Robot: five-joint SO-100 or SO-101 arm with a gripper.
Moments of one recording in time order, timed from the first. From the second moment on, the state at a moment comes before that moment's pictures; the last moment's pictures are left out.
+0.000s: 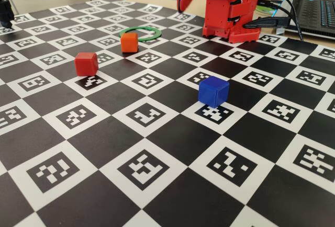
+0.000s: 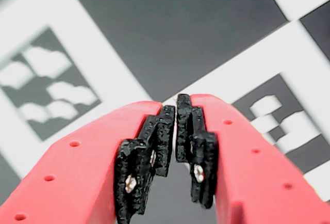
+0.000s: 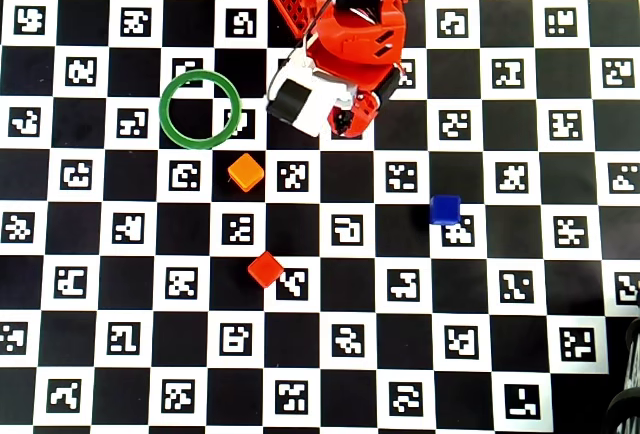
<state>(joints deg) -3.0 139.4 127.8 77.0 -41.7</state>
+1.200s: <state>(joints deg) 5.4 83.4 65.6 96.8 13.0</state>
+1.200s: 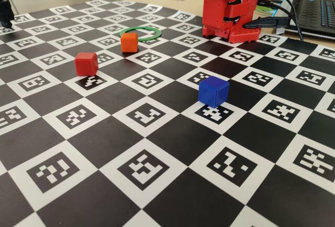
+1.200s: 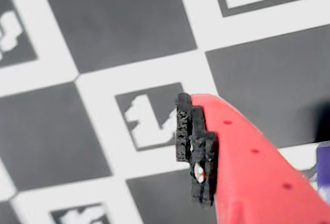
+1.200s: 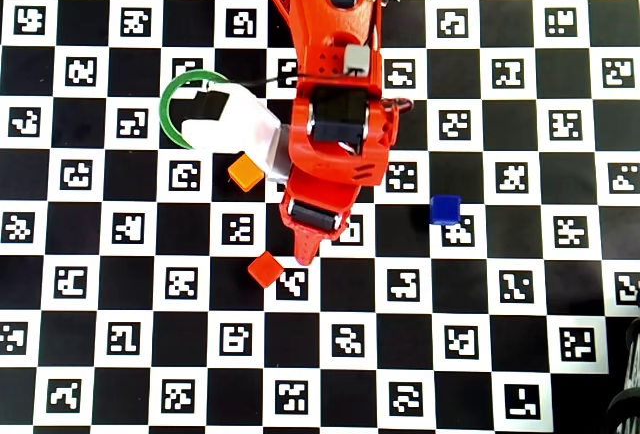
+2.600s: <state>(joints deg) 14.5 66.8 80.1 70.3 -1.8</state>
